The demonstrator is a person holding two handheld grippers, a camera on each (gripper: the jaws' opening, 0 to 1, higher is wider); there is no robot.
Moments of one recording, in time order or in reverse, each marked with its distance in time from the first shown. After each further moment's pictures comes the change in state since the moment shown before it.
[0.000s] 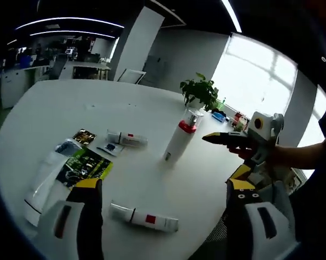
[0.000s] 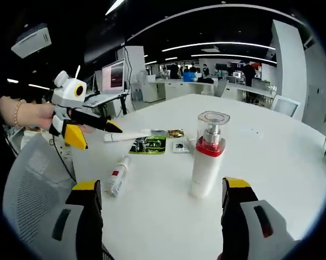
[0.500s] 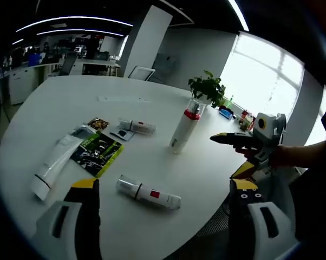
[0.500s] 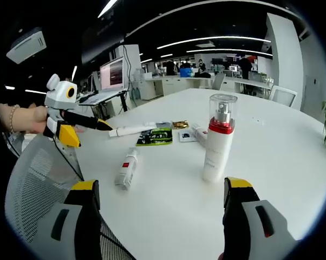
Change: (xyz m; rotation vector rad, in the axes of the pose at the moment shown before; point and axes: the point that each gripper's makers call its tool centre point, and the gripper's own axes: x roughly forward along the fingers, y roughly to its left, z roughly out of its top) left arm -0.031 0.002 -0.022 -0.014 0.003 0.065; right arm -0.011 0.026 -0.017 0.063 0.007 -0.022
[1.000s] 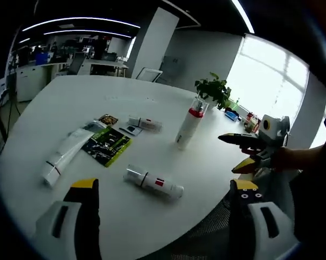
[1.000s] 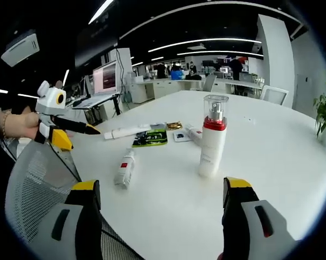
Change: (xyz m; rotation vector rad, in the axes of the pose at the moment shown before) left arm -0.022 0.006 -0.014 -0.023 -0.015 0.054; right arm -0.010 0.001 -0.004 0.003 -0.004 -0.065
